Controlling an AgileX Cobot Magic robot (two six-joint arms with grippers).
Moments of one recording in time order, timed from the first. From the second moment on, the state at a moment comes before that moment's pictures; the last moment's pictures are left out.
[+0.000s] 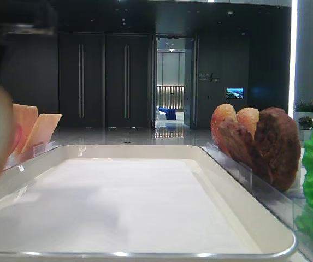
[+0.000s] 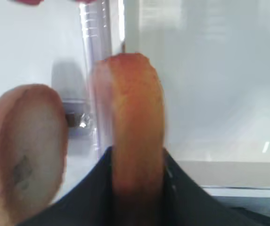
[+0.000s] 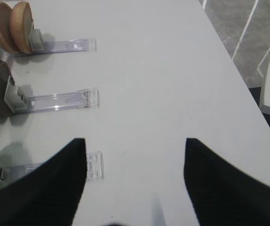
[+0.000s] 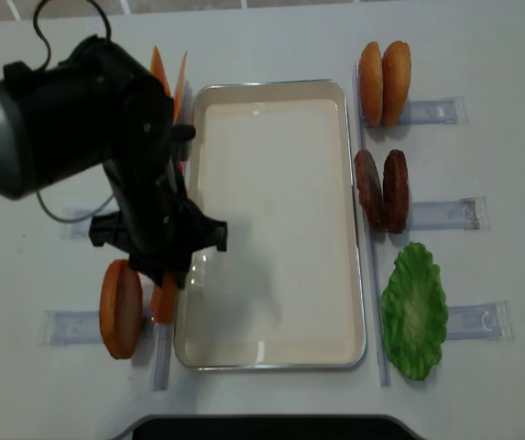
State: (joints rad) left arm -0.66 1.61 -1.05 0.05 1.11 -0.67; right arm -0.01 -0.01 -0.51 -0.05 1.13 0.04
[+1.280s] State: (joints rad) left arm -0.57 1.62 -1.11 -0.47 0.69 -0.19; right arm -0.01 -0.01 -0.51 -0.05 1.13 0.04
